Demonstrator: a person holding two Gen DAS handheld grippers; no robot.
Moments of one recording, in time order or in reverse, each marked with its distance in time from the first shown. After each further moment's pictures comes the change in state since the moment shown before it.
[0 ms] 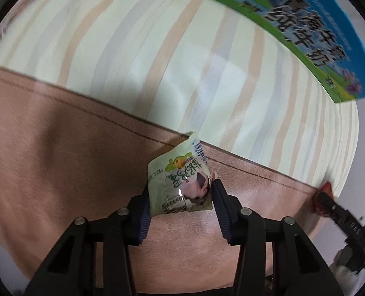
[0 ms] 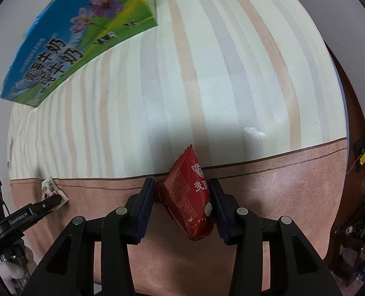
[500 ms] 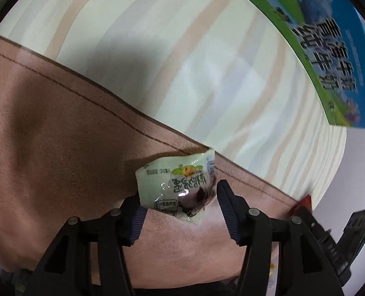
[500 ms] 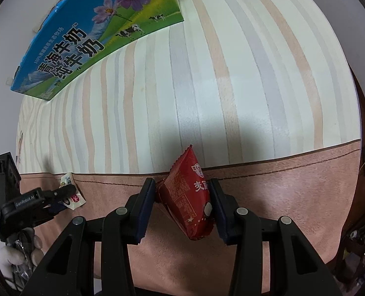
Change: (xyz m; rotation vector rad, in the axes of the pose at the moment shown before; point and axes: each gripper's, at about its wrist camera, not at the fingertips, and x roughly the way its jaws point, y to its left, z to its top) left arm 0.020 0.014 0.019 -0.175 0.110 -0.166; right arm 0.008 0.022 0.005 -0.020 0.017 0.047
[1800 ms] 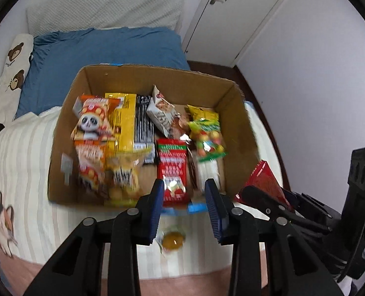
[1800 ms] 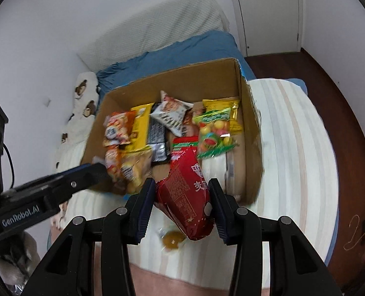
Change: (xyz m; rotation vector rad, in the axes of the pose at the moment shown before) left arm -0.168 -0.239 0.105 0.559 -0.335 0.009; right arm -0.119 0.094 0.191 -0.184 -0.282 0.099
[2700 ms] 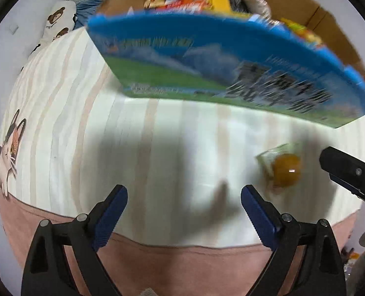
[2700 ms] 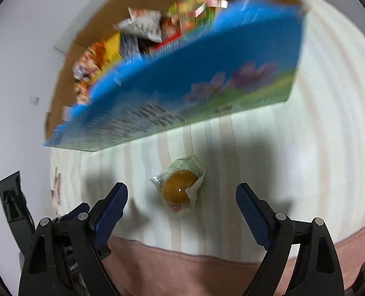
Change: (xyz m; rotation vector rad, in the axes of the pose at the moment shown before) left arm 0.079 0.106 -0.161 -0.070 0.156 0.325; right arm 0.106 -0.012 -0.116 0.230 0.217 0.072
